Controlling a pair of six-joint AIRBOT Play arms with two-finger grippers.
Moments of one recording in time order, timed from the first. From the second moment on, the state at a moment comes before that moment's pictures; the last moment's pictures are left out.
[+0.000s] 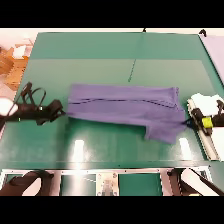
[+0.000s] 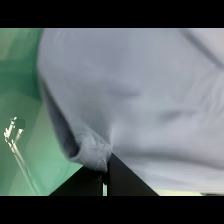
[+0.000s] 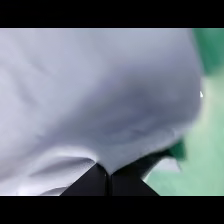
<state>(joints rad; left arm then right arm) 0.01 -0.94 0.77 1.04 -1.04 -1.85 -0.63 -1.08 0.81 -1.06 1.37 1.63</state>
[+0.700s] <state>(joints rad) -0.01 -1.77 1.56 0.87 -0.99 -1.72 -0.41 -1.80 1.57 -0.93 1.32 1.70</state>
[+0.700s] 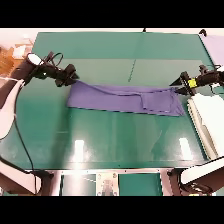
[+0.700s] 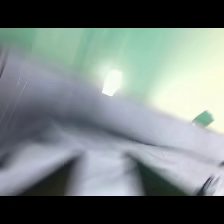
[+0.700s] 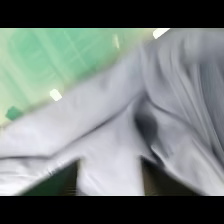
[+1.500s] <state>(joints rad) 0.11 -1.85 1.84 0.73 -1.26 -1.67 -0.61 -1.96 1.64 -0.88 1.47 1.27</state>
